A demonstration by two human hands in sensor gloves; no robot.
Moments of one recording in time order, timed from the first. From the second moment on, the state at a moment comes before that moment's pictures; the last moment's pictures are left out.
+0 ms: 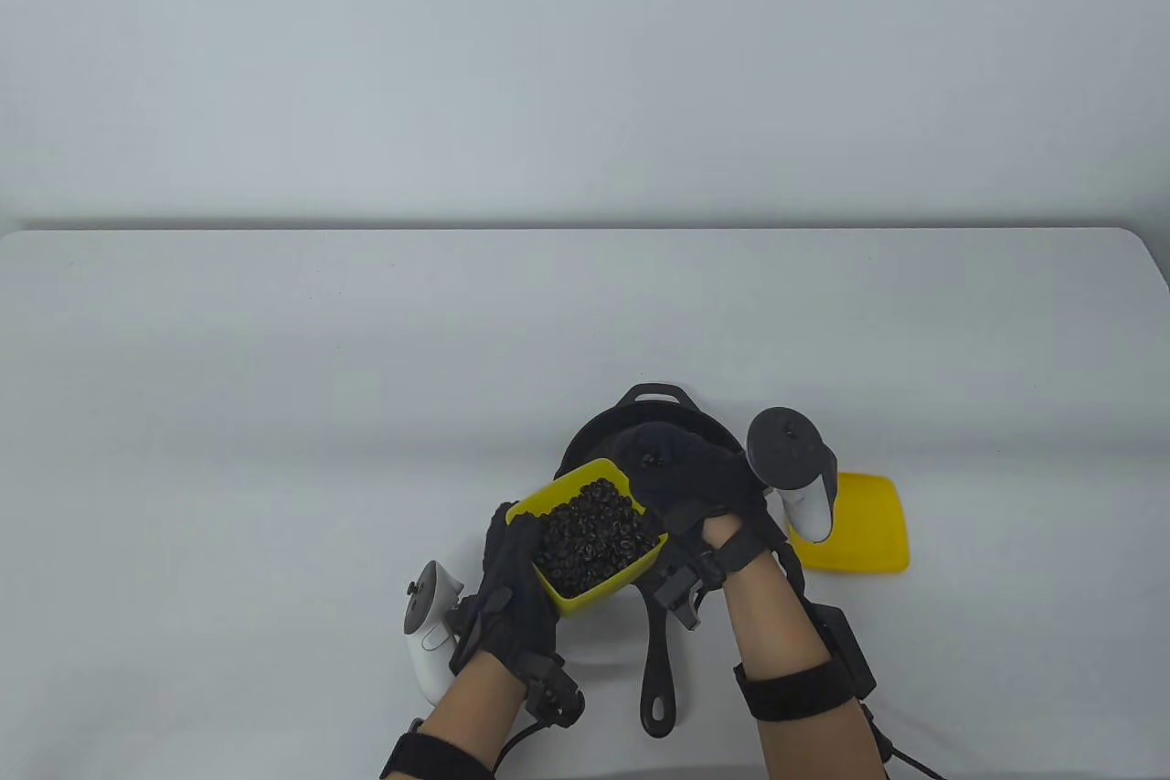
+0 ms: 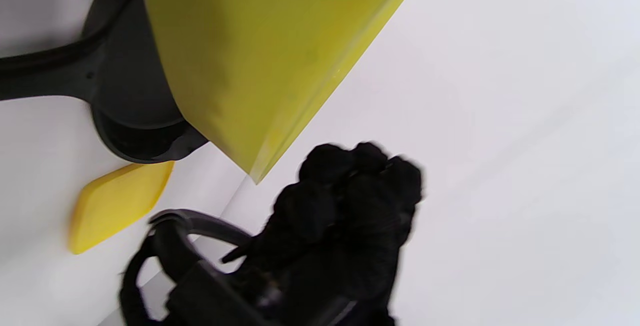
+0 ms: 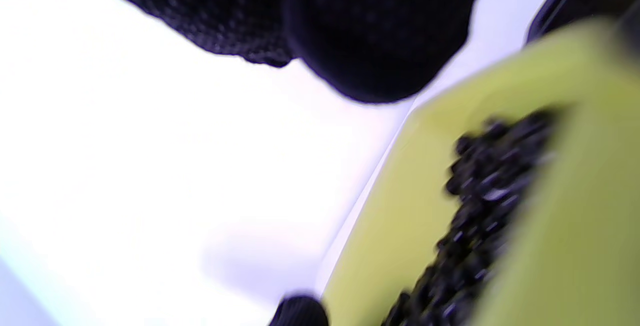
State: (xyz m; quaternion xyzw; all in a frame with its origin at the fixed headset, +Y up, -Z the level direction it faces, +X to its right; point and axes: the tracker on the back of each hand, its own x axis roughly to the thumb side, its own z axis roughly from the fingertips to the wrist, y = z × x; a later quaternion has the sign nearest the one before) left_hand -0.119 -0.804 -0.245 -0.18 0.03 0.88 0.44; right_hand 0.136 -0.693 -0.338 0.15 0.06 0.79 0.60
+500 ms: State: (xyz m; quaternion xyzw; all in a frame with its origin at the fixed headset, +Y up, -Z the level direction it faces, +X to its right) left_hand -0.135 -0.804 -0.247 -0.15 0.05 0.88 0.45; right_hand 0.156 -0.776 -0.352 0.01 0.14 0.85 0.51
